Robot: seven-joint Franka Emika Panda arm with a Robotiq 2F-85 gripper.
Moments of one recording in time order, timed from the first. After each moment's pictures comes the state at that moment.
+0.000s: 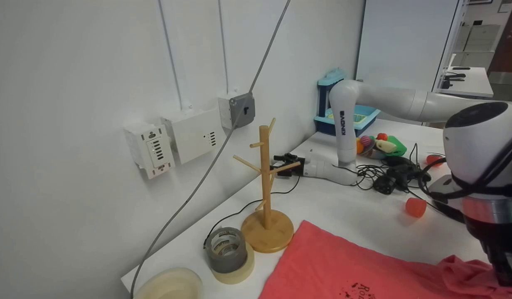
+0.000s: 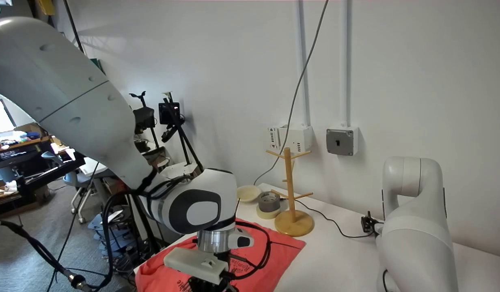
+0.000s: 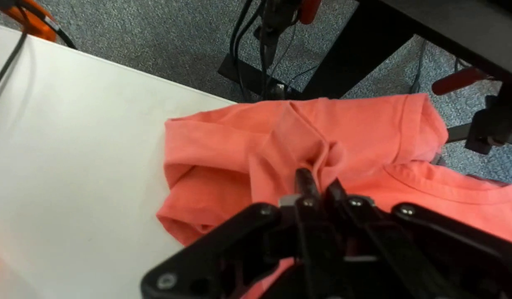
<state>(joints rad) 0.01 0.21 -0.01 -2.51 -0.26 2.34 -0.32</state>
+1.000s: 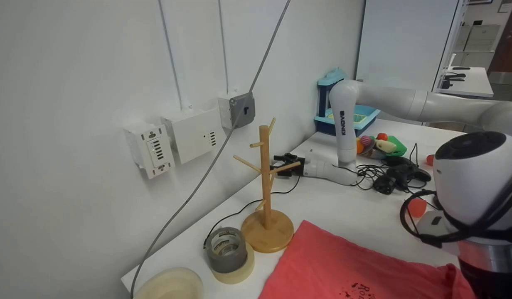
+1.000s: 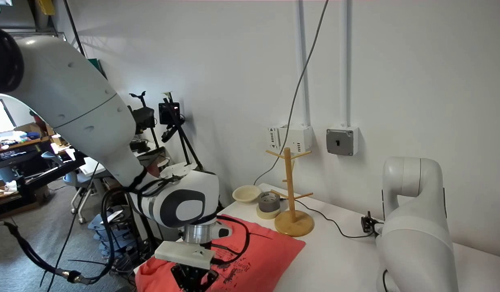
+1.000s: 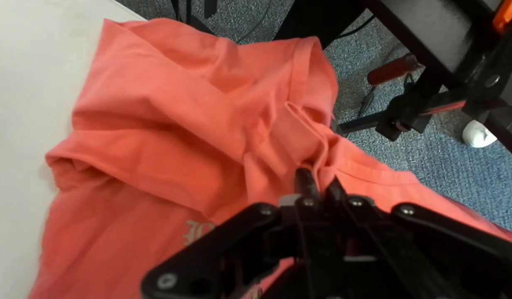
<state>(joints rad) 0.03 0.26 0.16 -2.52 -0.15 2.38 -0.45</state>
